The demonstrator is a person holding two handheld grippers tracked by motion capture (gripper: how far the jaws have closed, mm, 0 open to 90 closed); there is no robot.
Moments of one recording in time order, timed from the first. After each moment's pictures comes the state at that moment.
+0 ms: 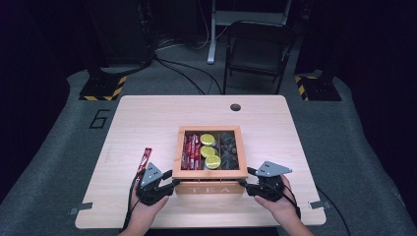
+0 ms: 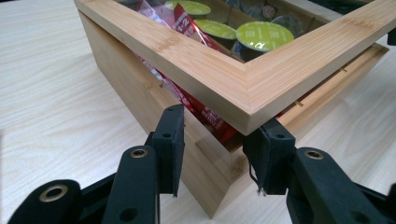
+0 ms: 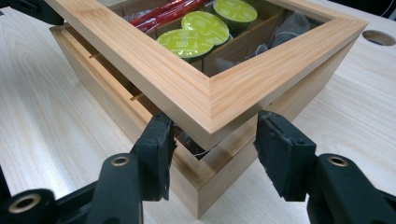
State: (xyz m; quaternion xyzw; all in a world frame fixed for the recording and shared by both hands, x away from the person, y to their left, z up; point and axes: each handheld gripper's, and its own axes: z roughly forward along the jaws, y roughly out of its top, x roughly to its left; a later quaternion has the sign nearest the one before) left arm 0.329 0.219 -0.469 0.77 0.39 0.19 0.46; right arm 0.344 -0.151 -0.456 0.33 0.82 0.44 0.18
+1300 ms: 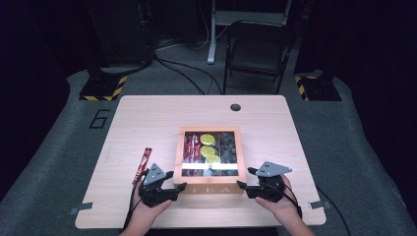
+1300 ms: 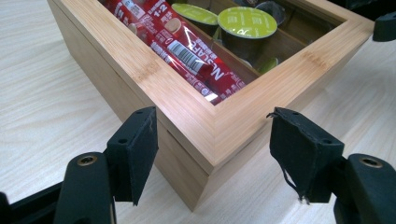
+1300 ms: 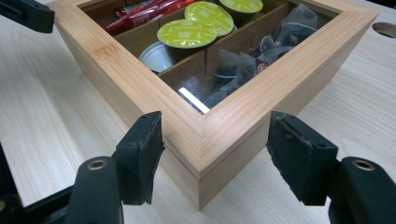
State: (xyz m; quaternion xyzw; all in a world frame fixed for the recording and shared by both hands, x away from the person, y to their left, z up) left arm 0.332 0.216 -0.470 0.79 0.38 0.15 0.46; right arm 0.346 -0.155 -0.459 0.32 0.83 0.44 0.16
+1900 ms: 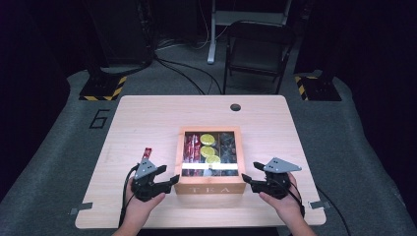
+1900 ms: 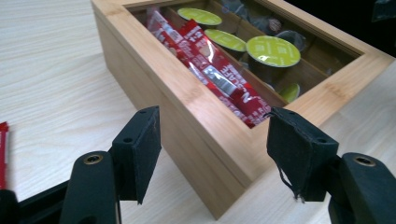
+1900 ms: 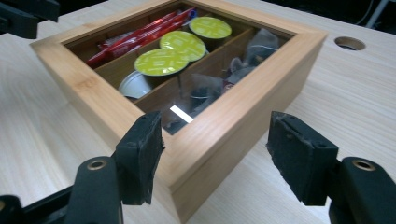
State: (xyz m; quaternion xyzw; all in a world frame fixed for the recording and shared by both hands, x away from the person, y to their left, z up) left arm 0.338 0.233 -0.456 0.76 0.42 0.17 0.47; right arm 0.349 -0.167 -0.449 0.35 0.79 0.47 0.19
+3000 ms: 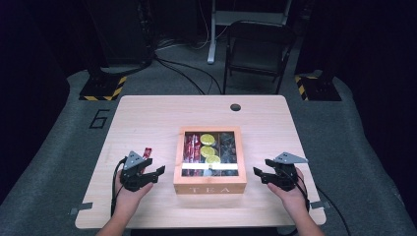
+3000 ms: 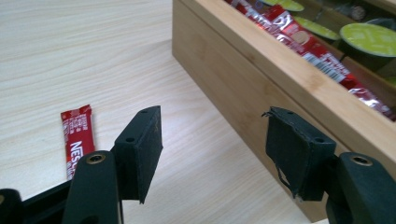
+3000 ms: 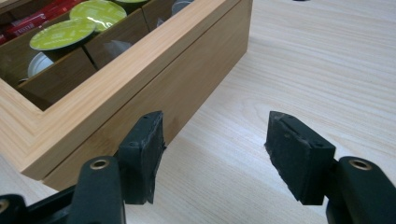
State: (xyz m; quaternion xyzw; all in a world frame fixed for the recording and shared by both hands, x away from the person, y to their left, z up) left arm 0.370 0.276 -0.476 0.75 0.45 0.20 0.44; right arm 0.381 -0.203 -0.475 0.43 0.77 0.43 0.18
